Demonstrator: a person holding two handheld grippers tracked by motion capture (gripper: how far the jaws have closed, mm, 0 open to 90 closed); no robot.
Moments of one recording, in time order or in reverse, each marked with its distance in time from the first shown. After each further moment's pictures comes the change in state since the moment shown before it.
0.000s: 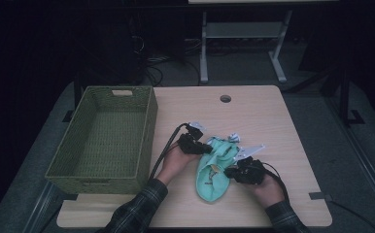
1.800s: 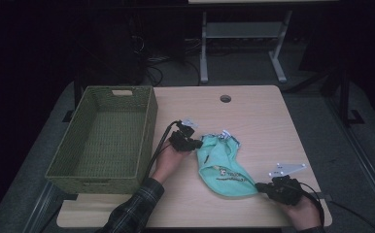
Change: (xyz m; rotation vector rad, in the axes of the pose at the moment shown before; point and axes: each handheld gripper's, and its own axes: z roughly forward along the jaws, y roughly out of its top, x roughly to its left) left arm 0.011 -0.006 -0.018 -0.022 0.121 -0.012; right arm -0.001 -0.075 -0.068 -0.013 -0.105 0.103
